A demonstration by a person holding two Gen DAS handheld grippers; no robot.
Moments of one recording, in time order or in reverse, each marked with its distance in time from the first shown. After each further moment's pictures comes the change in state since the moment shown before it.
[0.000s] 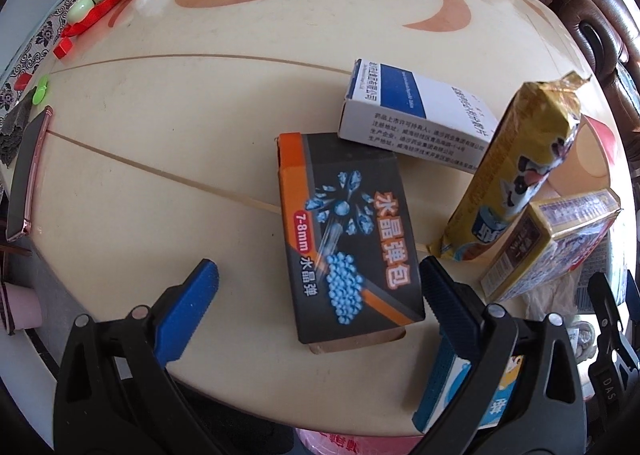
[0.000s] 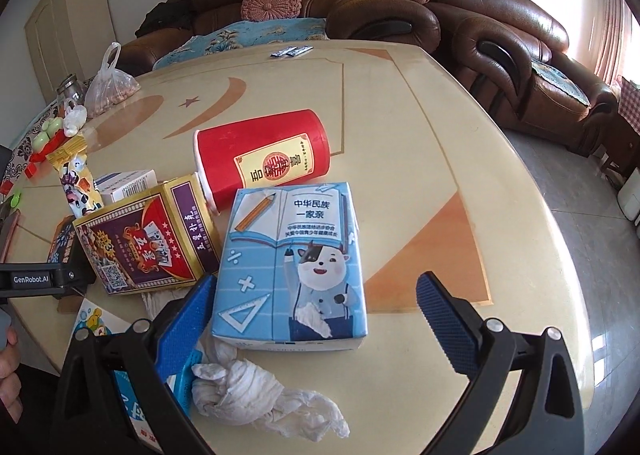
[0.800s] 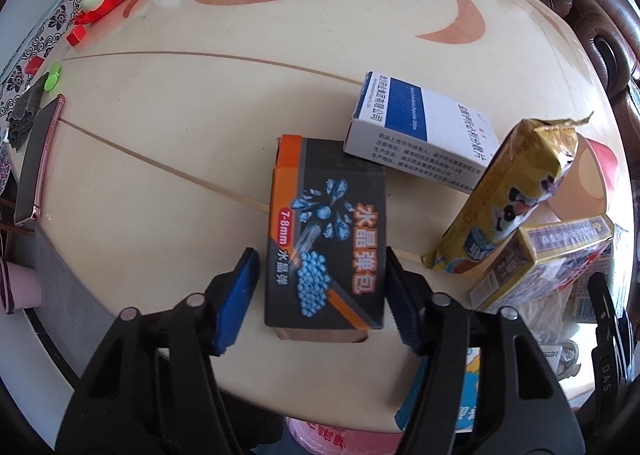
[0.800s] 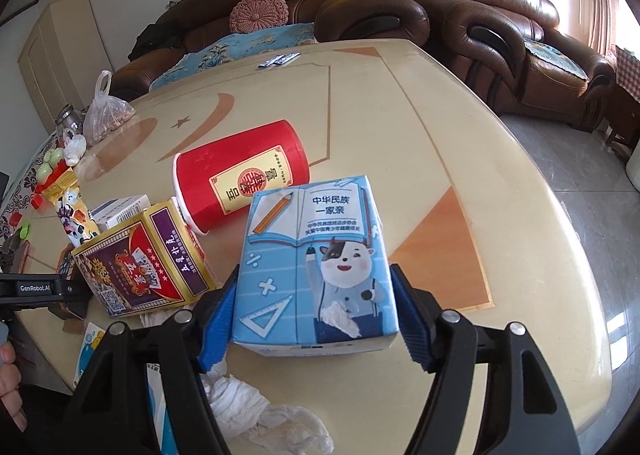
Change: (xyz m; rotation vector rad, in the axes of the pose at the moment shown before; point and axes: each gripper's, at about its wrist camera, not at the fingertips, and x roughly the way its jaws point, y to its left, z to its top) left arm -0.015 0.003 -0.003 -0.063 0.022 0.023; right arm 0.002 -0.022 0.004 0.087 -0.024 0.038
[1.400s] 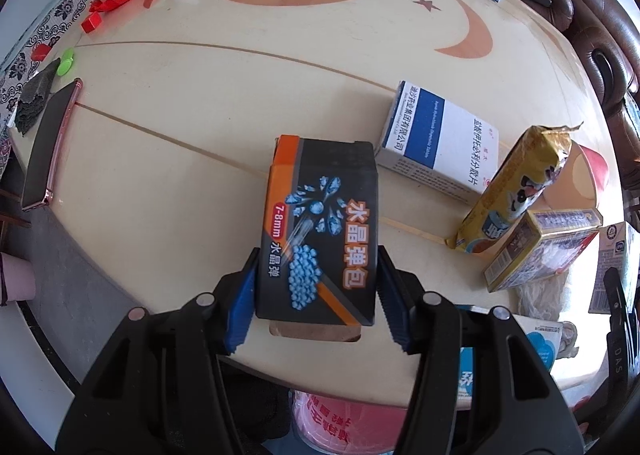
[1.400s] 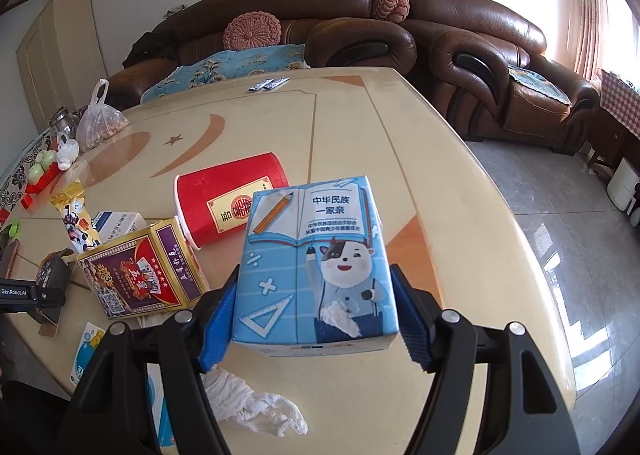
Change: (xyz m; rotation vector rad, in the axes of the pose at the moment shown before) left arm -0.015 0.035 -0.012 -0.032 -0.023 -0.028; right arm -0.029 0.002 0.004 -0.034 -0.078 -0.070
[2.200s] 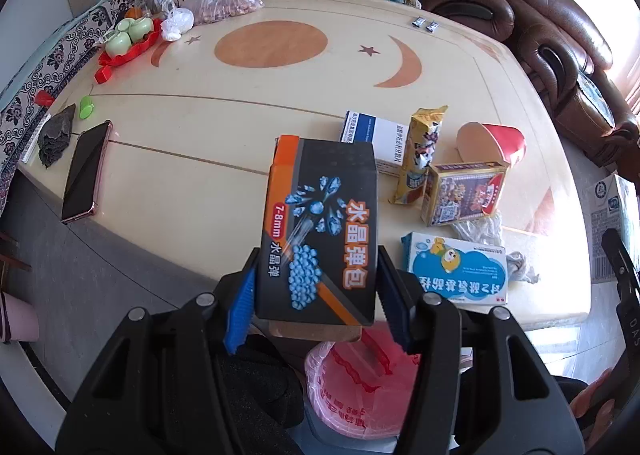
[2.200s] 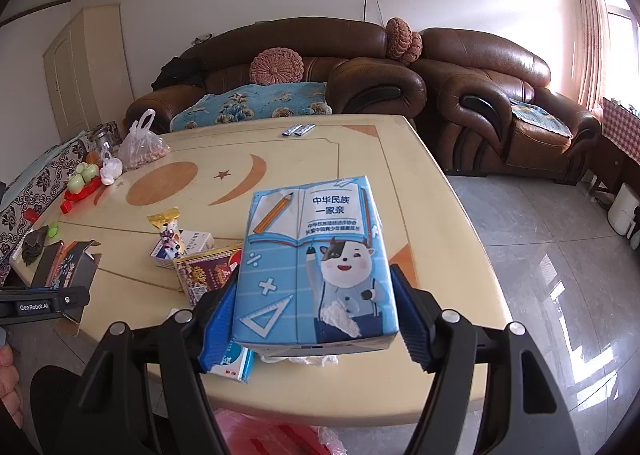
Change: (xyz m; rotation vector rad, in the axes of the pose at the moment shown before) left arm -0.096 0.006 -0.062 0.127 -0.181 -0.072; right arm -0.123 0.018 -0.004 -0.047 -0.116 0.053
